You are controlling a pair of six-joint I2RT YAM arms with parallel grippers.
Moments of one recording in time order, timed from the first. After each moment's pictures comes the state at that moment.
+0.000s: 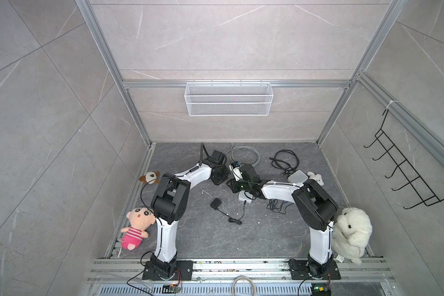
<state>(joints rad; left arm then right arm) -0.49 2.03 1.46 -0.47 0.20 -1.02 0.66 1.99 1.19 0.13 -0.18 0.26</state>
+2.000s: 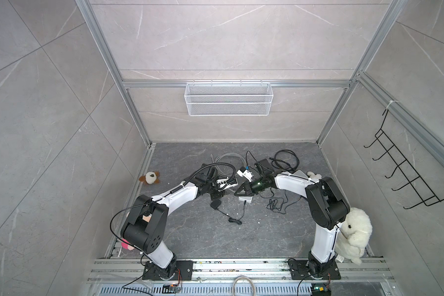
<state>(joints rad) -0.54 1.62 1.00 -0.30 0.43 0.88 0.47 1.94 1.23 -0.37 -0.96 0.22</state>
